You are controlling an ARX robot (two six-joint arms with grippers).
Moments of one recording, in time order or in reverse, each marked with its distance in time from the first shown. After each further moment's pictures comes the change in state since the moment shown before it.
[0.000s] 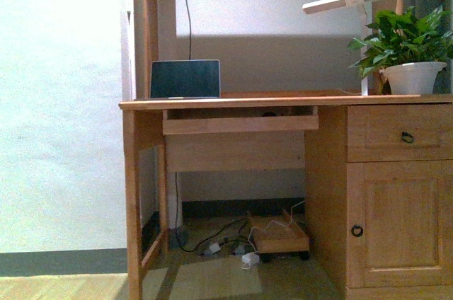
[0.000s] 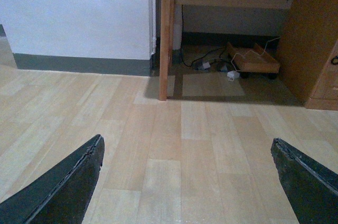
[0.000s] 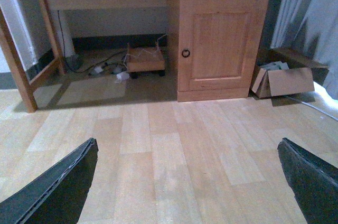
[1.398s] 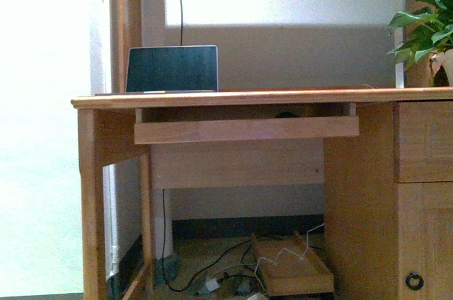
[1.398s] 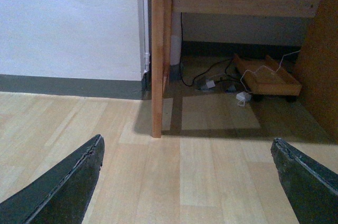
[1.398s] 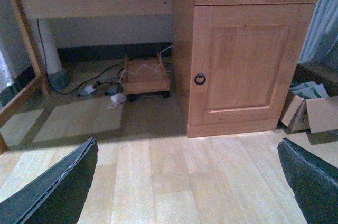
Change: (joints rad) left arm 0.000 0.000 0.000 0.000 0.000 0.000; right arm 0.000 0.000 0.000 0.000 0.000 0.000
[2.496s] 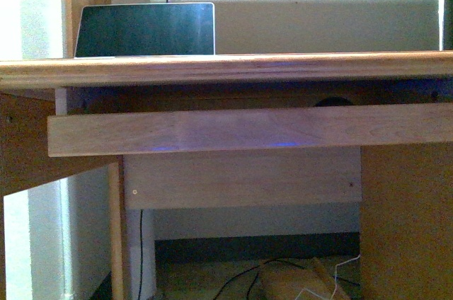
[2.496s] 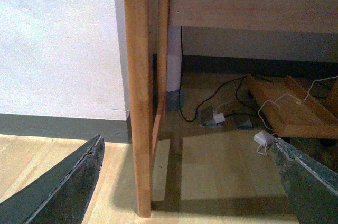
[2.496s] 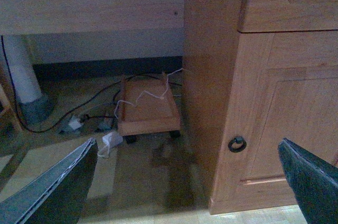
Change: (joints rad) left arm 0.000 -0.002 0.000 0.000 0.000 0.000; right arm 0.000 0.000 0.000 0.000 0.000 0.000
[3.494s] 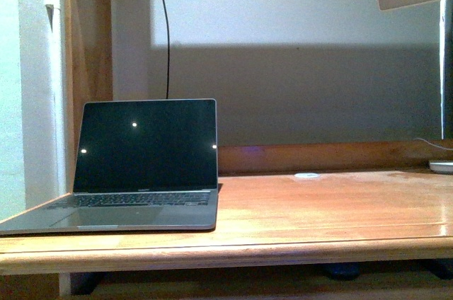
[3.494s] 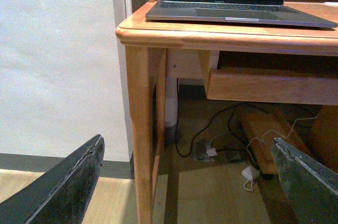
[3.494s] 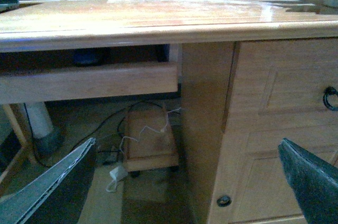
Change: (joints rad) left arm 0.007 0.012 0.011 -0.035 0.033 -0.033; right arm 0.000 0.000 0.000 0.000 0.000 0.000
